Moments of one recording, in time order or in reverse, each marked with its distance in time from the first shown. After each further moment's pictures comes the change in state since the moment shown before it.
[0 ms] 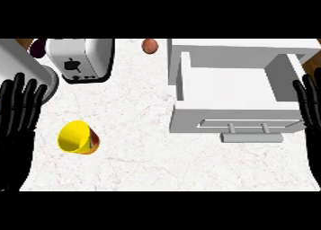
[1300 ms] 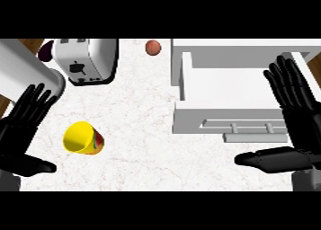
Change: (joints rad) left arm -0.074 0.198 0.227 0.582 0.383 -0.410 -0.072; right arm -0.133 -0.035 -0.019 0.185 -0.090 0.125 0.042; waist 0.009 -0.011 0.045
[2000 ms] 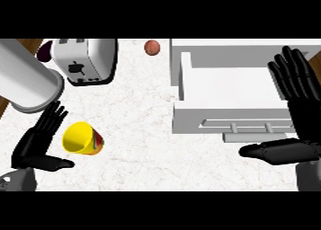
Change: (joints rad) left arm -0.112 0.025 0.010 0.589 -0.275 -0.018 -0.419; right arm -0.059 -0.017 -0.040 0.024 -0.016 0.019 0.014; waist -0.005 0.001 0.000
